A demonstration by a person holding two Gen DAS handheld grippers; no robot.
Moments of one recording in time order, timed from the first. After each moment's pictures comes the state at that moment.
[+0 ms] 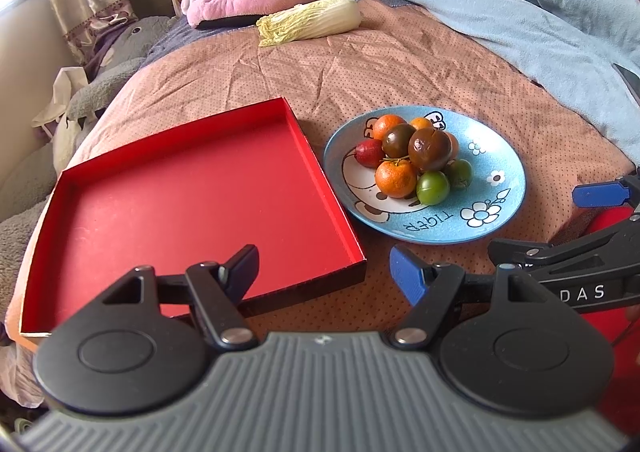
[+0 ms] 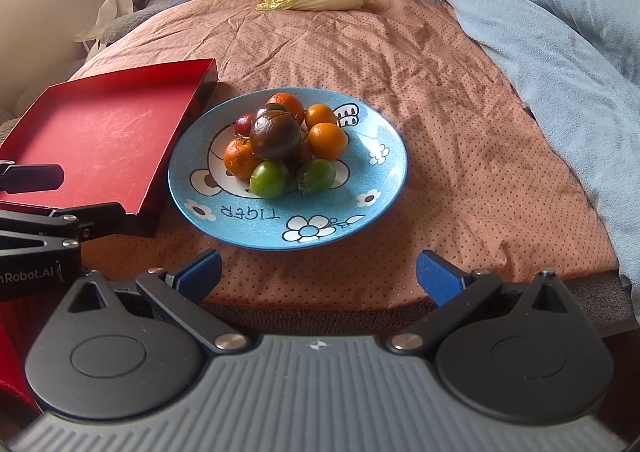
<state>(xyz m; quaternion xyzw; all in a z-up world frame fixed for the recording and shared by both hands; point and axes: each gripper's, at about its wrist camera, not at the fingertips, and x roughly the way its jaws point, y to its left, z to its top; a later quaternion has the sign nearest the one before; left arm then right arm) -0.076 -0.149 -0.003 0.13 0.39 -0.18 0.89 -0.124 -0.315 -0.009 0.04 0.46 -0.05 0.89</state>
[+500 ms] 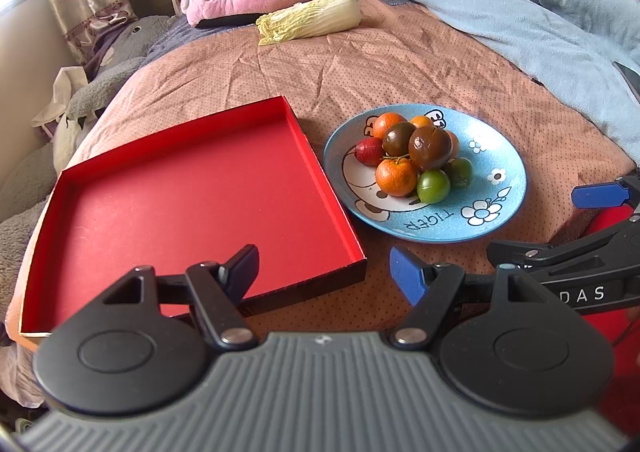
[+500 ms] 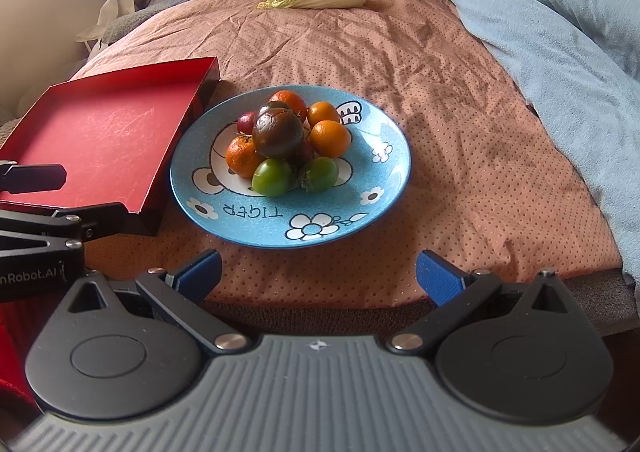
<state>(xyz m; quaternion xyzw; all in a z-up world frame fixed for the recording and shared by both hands) -0.077 -0.149 -0.003 0.13 0.39 -0.18 0.89 -0.123 -0.314 -0.011 0.04 0.46 -0.05 0.88</state>
